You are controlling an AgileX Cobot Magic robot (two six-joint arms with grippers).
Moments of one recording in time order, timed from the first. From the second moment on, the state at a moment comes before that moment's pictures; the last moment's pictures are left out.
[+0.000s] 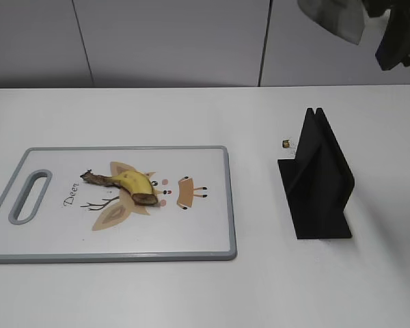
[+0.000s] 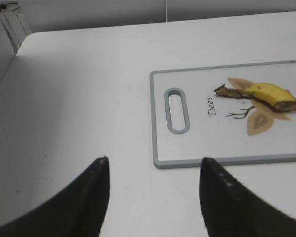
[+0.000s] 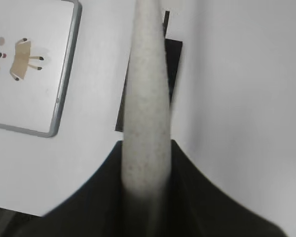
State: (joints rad) left arm 0.03 0.01 -0.51 -0.14 1.06 0.24; right arm 0.38 1.45 -1.45 0.00 1.22 0.21
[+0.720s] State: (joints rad) left arm 0.00 0.66 -0.72 -0.37 0.85 0.66; right arm 0.38 1.60 -1.48 0.30 1.14 -0.85
